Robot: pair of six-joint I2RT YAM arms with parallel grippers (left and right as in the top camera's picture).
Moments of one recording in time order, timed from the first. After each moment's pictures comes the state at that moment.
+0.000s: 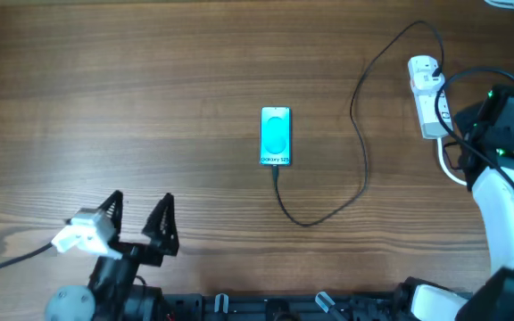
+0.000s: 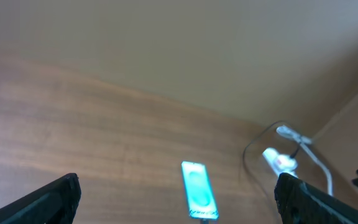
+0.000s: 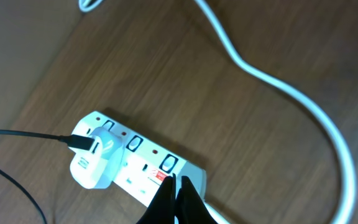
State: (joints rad) left arm -0.15 0.03 0.56 -0.66 0.07 -0.42; right arm -0.30 1.40 0.87 -0.21 0.26 0.72
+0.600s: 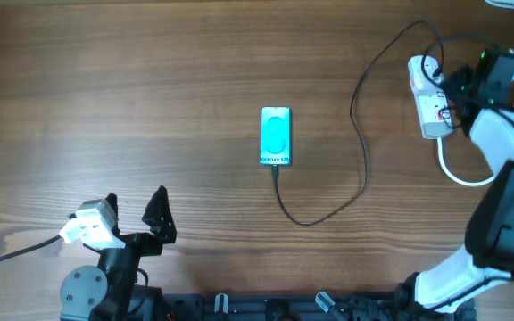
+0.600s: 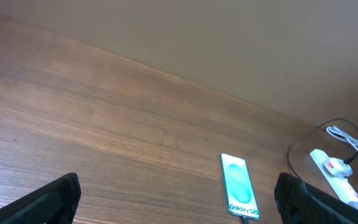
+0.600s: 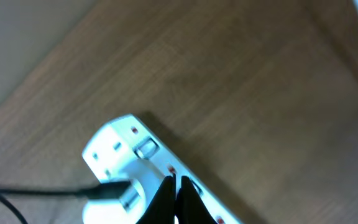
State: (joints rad) left arm -0.15 0.03 0.49 -0.68 -0.07 -0.42; right arm -0.30 1.85 1.18 -0.09 0.08 0.51
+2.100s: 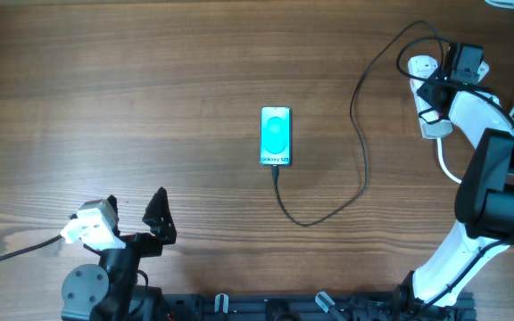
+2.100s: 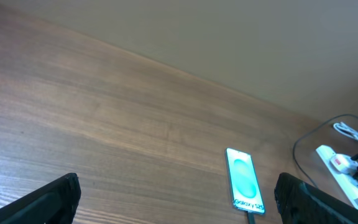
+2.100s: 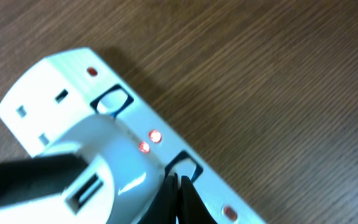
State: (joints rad) left arm -0.15 0.03 0.49 -0.71 -0.08 -0.42; right arm -0.20 2.03 1.29 -0.27 0.20 0.47
